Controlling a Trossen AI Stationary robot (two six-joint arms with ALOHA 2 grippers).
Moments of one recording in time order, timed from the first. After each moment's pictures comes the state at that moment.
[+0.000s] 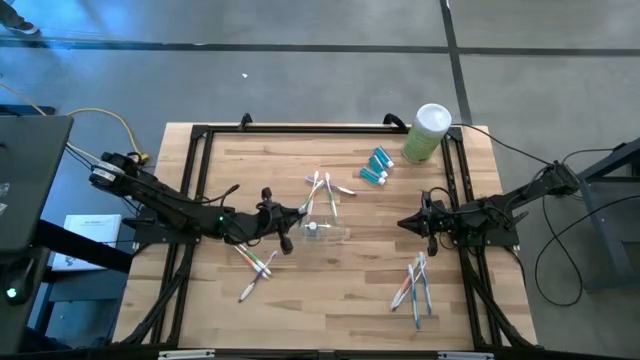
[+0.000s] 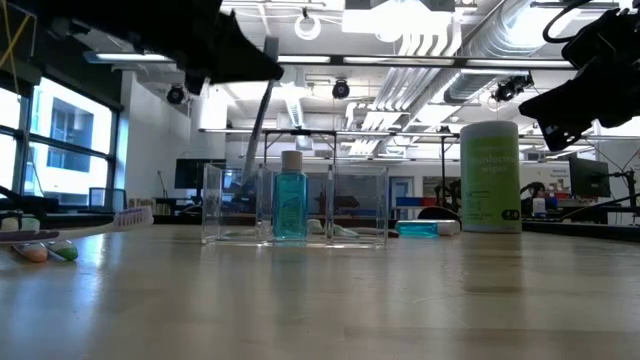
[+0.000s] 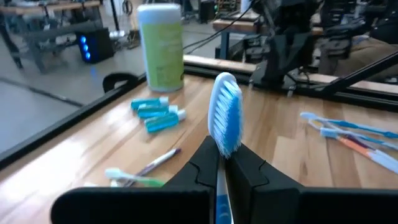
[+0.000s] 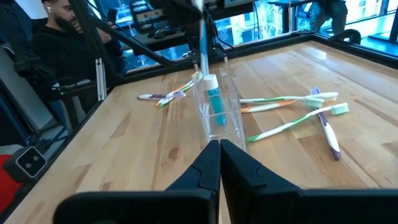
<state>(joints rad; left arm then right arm) -0.33 1.34 0.59 0.58 -0.74 -0.20 0.39 0.28 0.01 0.11 0.39 0.32</state>
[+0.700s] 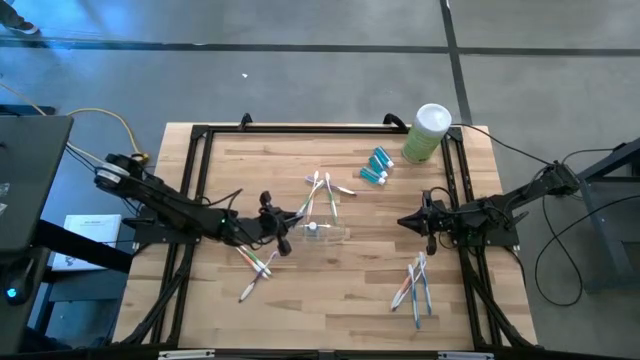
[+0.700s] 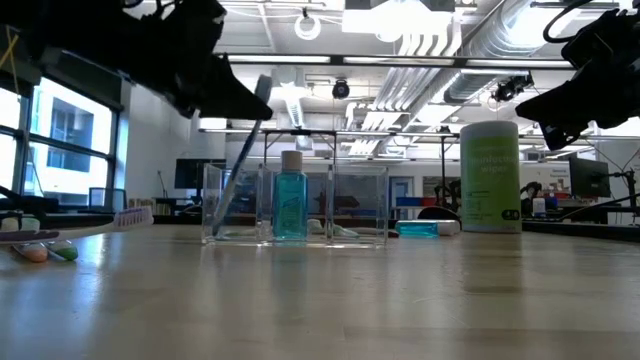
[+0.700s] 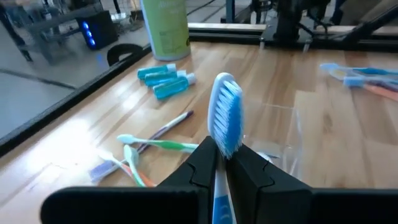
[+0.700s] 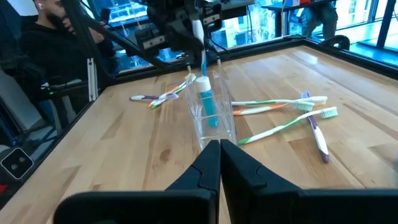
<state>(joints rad) -0.33 1.41 0.54 0.56 -0.74 -0.18 0.39 0.28 0.01 0.11 0.42 0.30</state>
